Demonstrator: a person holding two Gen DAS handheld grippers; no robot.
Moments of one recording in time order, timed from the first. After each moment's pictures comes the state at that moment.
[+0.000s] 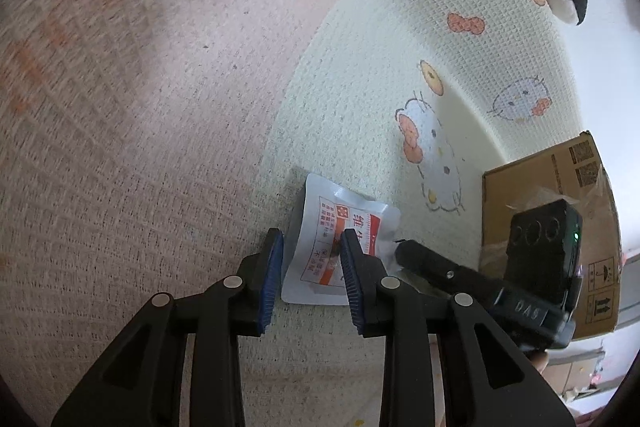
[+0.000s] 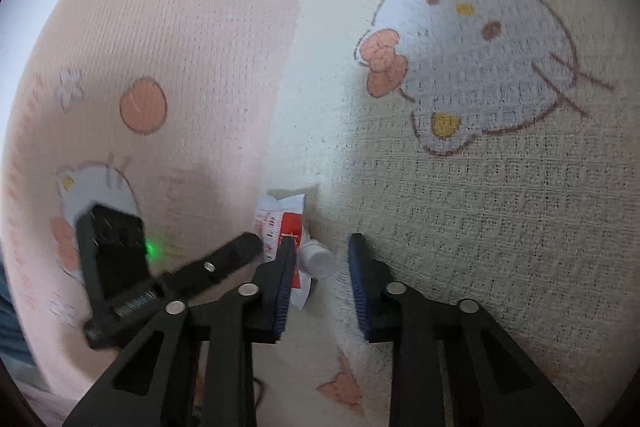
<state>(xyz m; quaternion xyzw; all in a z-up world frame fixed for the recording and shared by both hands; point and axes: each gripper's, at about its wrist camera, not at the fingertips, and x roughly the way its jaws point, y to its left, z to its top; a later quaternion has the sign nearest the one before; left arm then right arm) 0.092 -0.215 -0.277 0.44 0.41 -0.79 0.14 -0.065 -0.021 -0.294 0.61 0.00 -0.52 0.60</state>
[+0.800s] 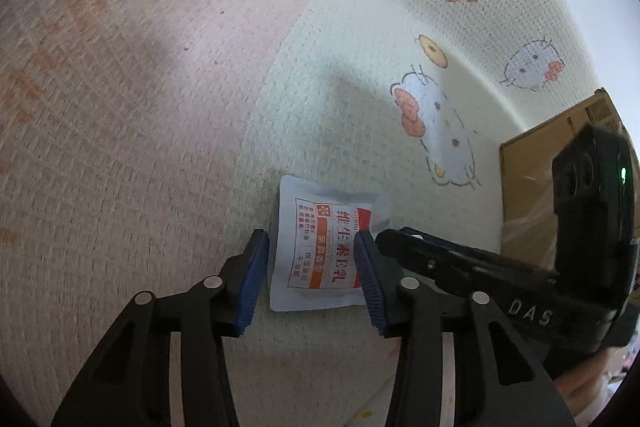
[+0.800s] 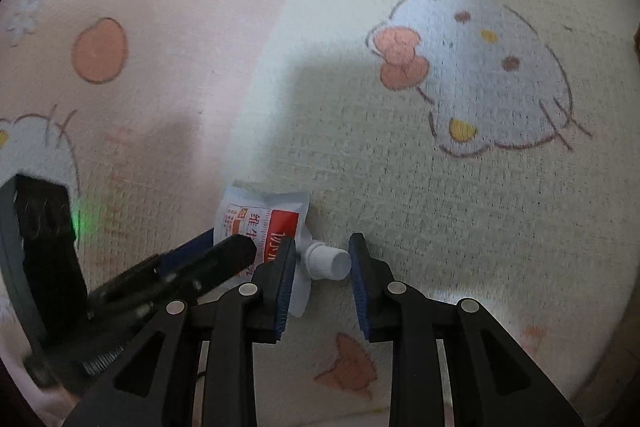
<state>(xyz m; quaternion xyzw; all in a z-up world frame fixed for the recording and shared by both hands) 0.086 -0.185 -0.267 0.48 0.34 -0.79 0.18 -0.033 -0.051 -0.268 0.61 0.17 -0.56 0.53</state>
